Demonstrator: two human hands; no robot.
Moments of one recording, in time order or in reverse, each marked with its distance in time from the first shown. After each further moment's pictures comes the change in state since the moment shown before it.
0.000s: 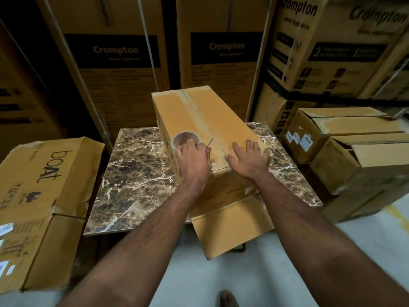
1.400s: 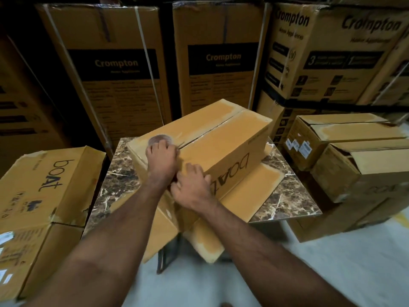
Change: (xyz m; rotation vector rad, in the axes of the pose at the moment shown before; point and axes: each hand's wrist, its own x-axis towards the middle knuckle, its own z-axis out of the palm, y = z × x) left_hand 0.048 -0.055 0.000 0.096 -0.019 -0.003; right_hand -0.054 -0.115 0.010 0.224 0.082 -0.328
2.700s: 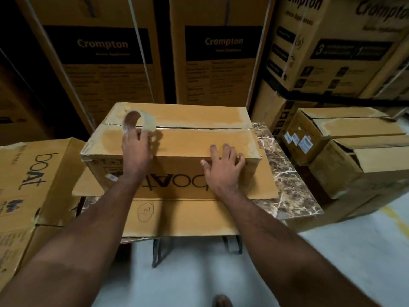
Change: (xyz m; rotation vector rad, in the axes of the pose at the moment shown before) left_hand 0.031 -0.065 0.021 -0.207 0.171 -0.049; right_hand 0.052 0.078 0.014 -0.232 0.278 0.299
